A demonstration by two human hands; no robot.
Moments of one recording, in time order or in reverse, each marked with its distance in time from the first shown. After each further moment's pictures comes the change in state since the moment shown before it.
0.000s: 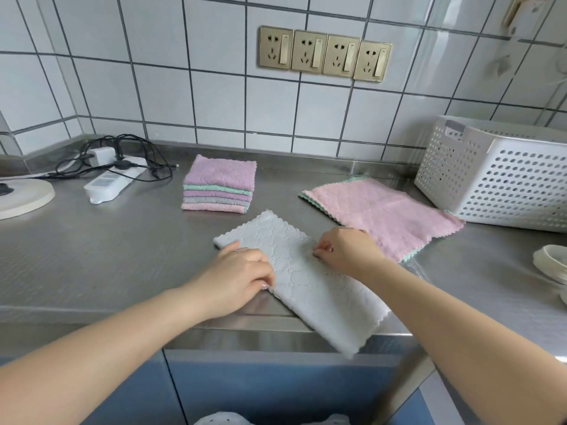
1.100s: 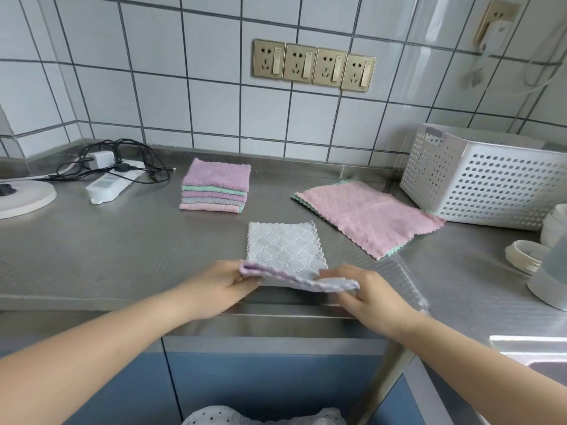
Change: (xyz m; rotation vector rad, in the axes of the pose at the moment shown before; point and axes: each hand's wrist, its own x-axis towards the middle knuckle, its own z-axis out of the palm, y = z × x) left_hand -0.029 0.027 -0.019 -0.433 -0.147 -0.162; right_hand -0.116 0.004 -0.002 0.407 0.053 -0.241
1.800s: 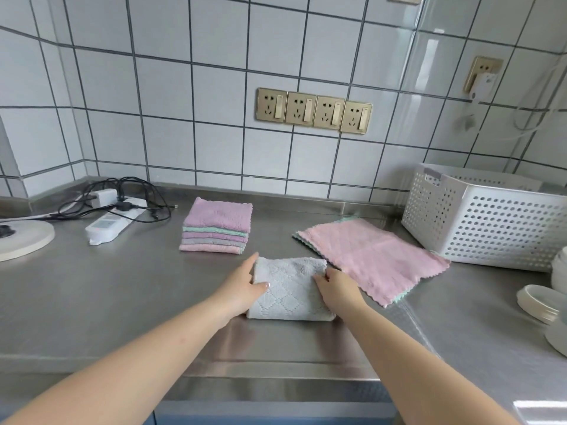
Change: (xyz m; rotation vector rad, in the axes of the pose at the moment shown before) left_hand 0.084 -0.011 -0.004 -0.468 0.265 -0.408; right_hand 0.117 0.011 0.014 0.037 0.147 0.618
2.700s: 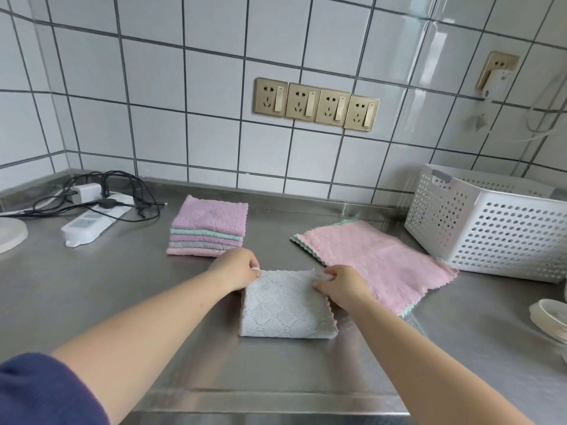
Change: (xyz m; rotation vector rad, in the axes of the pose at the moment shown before) left_hand 0.075 0.011 -0.019 0.691 0.063 0.092; right_hand 0.040 0.006 -0.010 0.125 -0.052 0.088
